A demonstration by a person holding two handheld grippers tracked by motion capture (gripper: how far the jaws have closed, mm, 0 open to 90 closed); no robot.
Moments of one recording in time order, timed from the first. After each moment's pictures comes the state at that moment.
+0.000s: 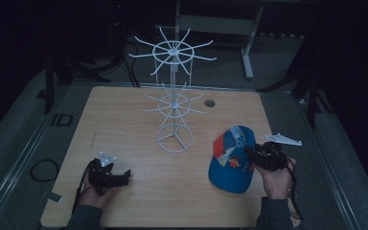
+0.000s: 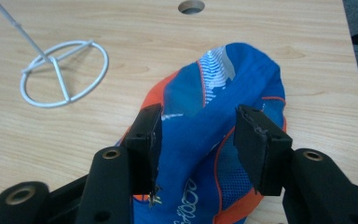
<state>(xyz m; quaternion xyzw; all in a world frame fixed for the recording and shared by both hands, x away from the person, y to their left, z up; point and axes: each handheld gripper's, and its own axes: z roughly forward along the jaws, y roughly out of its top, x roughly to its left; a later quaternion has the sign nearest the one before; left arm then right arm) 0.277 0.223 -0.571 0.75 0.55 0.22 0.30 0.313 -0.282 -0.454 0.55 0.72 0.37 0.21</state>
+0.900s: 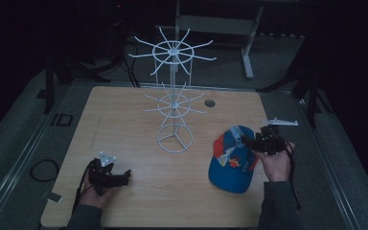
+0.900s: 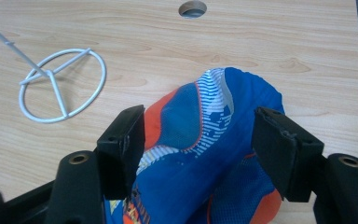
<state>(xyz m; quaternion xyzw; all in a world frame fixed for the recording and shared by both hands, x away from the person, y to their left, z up) 0.277 0.222 -0.571 0.75 0.55 0.22 0.30 0.355 -0.280 -0.434 0.55 0.73 0.35 0.18</state>
